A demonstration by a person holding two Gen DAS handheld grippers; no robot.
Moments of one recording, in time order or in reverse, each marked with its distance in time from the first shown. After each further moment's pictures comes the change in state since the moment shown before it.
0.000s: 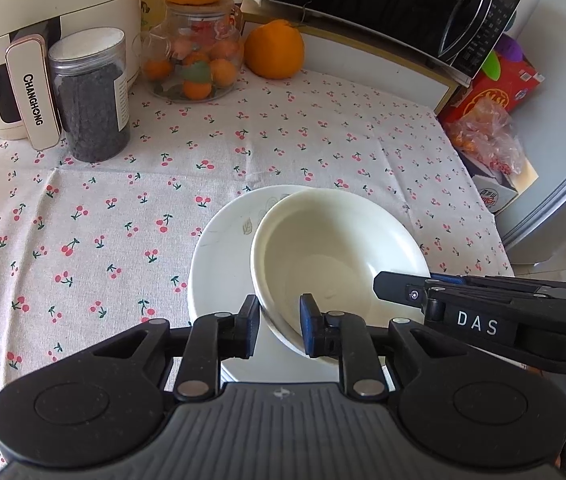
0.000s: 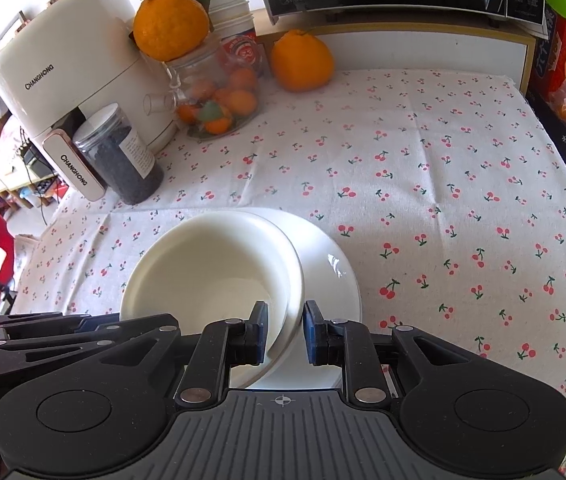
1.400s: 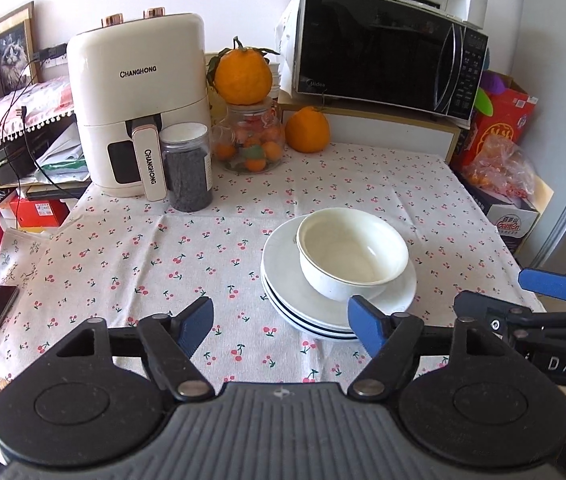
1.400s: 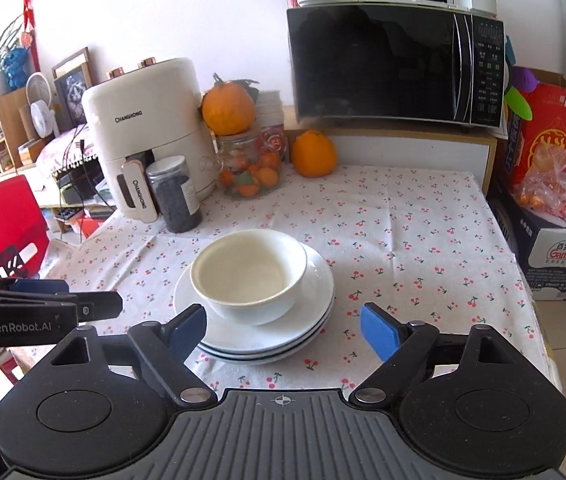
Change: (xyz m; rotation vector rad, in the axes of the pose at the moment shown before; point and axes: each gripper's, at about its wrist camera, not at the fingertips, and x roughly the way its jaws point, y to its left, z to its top) left arm -0.114 -0.031 -0.072 0.084 -0.273 0.213; right arm -0.137 0.018 -0.104 -0.158 -0.342 -0.049
